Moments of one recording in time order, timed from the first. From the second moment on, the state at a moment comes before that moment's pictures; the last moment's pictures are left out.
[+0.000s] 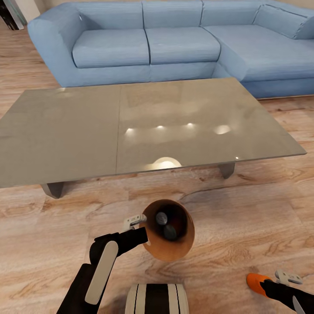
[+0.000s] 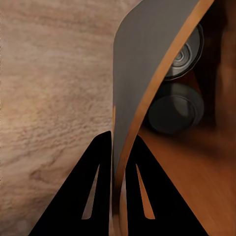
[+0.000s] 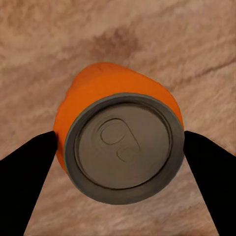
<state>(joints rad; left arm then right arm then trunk) -0.33 -0.17 -0.18 -1.51 0.60 0.90 0.31 -0.30 -0.34 -0.29 -0.70 -0.07 0.39 0.23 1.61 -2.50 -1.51</state>
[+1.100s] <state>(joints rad) -0.33 -0.17 -0.18 -1.51 0.60 0.90 0.31 -0.30 -0.40 -0.31 -0.89 -0.09 0.52 0.45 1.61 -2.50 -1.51</state>
